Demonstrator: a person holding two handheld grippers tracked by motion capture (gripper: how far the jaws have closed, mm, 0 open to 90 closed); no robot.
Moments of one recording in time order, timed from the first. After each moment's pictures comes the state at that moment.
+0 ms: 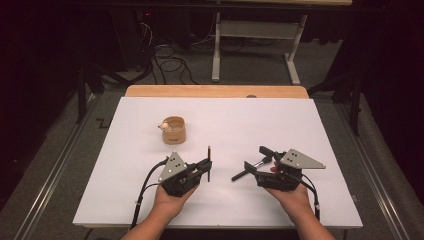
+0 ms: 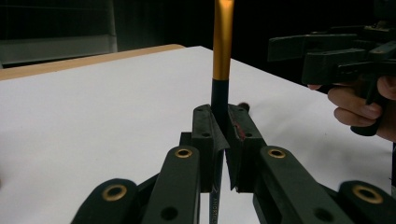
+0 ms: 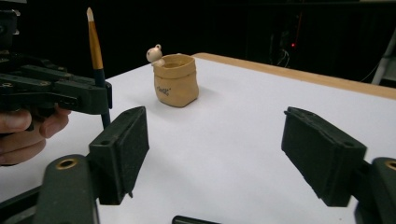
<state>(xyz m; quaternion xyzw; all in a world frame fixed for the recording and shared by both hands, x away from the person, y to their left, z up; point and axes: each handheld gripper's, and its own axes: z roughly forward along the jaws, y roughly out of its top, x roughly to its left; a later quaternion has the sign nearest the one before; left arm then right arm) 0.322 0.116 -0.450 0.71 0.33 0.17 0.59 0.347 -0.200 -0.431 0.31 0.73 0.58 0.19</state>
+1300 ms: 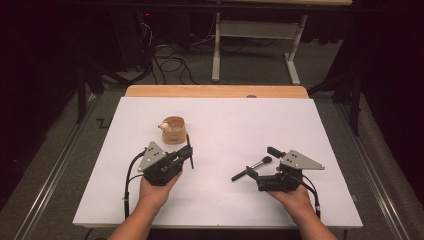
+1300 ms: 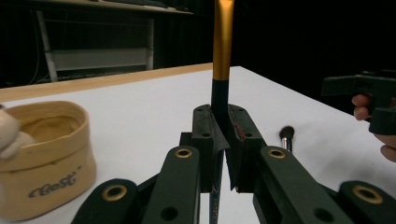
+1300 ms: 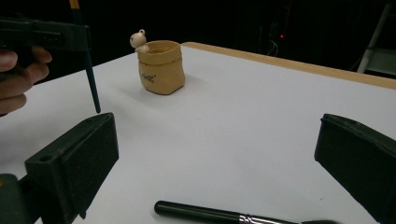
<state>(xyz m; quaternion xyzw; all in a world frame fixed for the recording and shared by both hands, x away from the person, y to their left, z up) 0.337 0.163 -0.436 0.67 0.38 0.21 0.60 0.351 -0.203 -0.440 0.32 0.74 0.55 0.20</state>
